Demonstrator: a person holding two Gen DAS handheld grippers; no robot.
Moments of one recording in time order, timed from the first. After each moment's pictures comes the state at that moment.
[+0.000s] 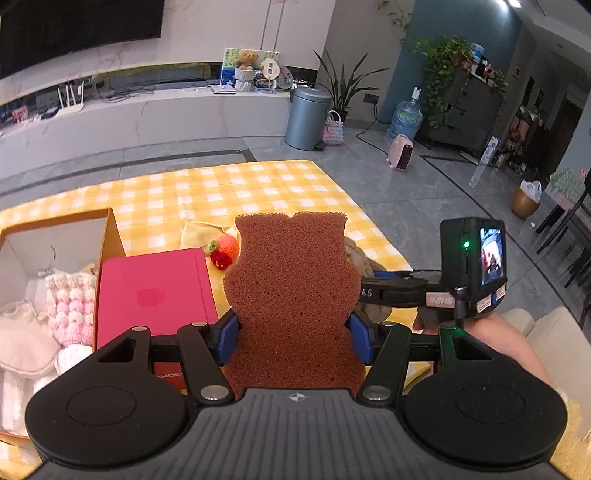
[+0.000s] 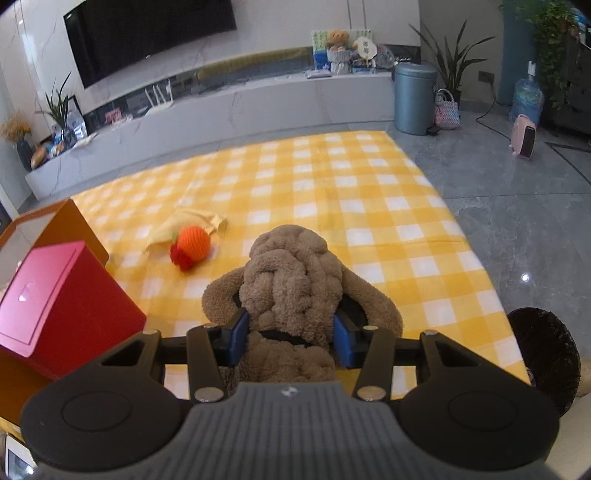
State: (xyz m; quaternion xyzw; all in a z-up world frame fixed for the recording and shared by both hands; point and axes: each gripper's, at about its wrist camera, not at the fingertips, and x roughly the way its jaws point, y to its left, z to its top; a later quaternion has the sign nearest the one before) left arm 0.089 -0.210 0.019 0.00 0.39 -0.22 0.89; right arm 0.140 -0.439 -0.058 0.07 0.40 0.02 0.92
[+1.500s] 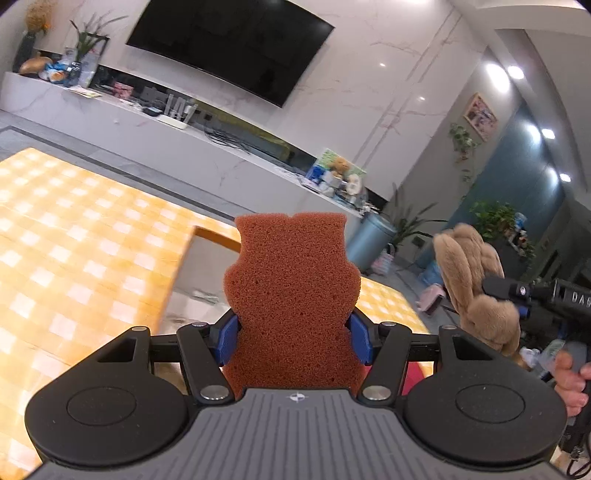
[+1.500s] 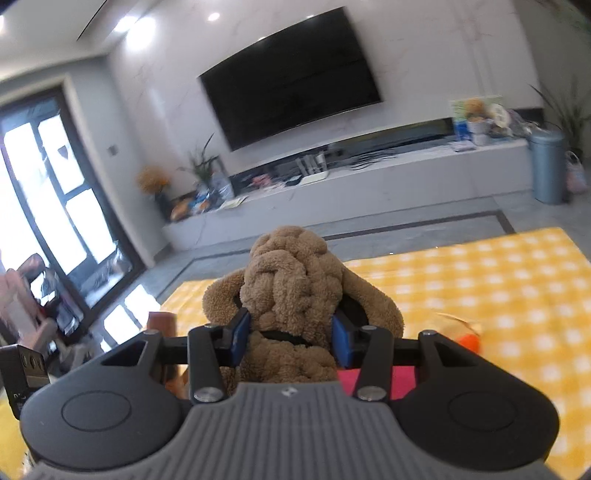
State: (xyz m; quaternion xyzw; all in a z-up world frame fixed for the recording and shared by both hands) left arm 0.093 0.093 -0.019 -0.22 0.26 -0.14 0.93; right arm 0.117 -0.232 0.081 0.12 0.27 0.23 0.93
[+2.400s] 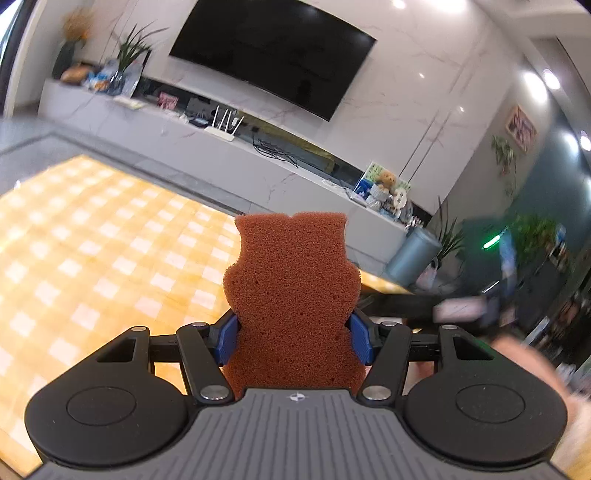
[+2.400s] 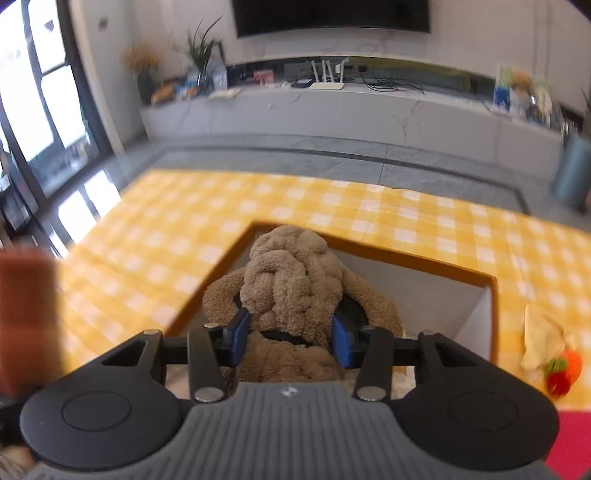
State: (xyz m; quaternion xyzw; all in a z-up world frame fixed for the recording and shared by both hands) left arm 0.091 0.132 -0.016 -0.23 0.26 -0.07 0.94; right arm 0.230 -0.027 -0.028 -0.05 0.40 0.20 0.89
